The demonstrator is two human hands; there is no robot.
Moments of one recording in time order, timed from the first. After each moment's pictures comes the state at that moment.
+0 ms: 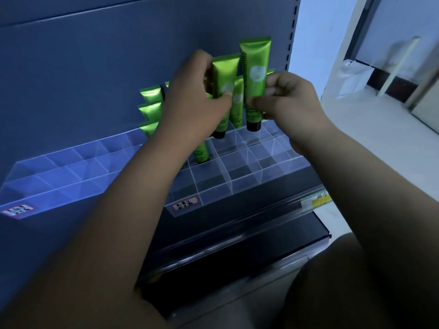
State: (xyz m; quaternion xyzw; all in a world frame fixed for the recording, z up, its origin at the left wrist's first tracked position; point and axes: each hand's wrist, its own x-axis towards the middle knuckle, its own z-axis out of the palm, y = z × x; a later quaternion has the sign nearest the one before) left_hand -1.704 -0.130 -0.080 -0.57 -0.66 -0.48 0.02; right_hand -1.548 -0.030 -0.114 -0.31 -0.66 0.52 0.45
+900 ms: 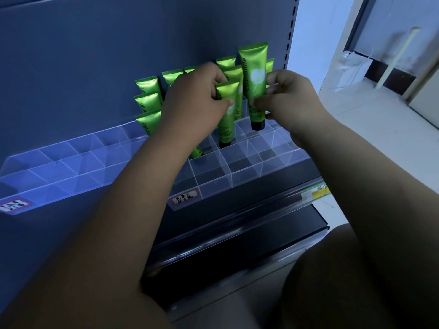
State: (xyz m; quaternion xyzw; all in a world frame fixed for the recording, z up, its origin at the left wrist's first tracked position) left_hand -1.717 -0.122 -0.100 -0.59 -0.70 -0.39 0.00; right_hand -1.550 -0.027 -0.119 -0.40 -0.67 0.47 0.40
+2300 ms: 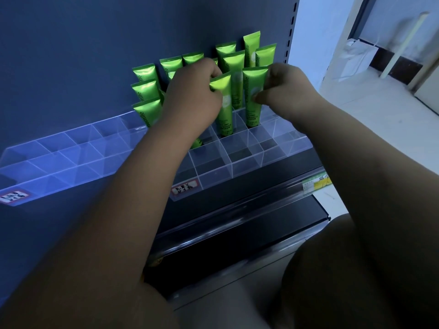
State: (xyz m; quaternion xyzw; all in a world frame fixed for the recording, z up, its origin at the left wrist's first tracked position) left_hand -1.717 -0.119 -0.108 -0.57 -0.74 -0.35 0.01; right_hand -1.554 -0.003 -0.135 -0.42 -0.75 0.39 0.34
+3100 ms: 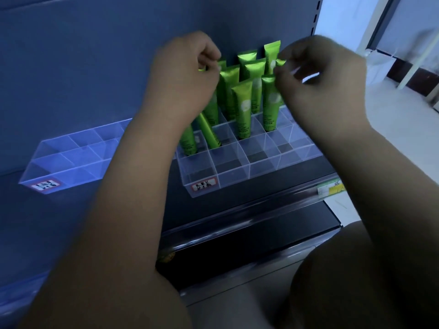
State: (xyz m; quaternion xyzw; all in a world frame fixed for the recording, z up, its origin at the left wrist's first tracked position) left_hand -1.746 -0.158 -0.065 -0.59 -0.68 -0.44 0.06; right_hand -1.542 -0.089 -0.086 -0.36 -0.76 0.17 0.52
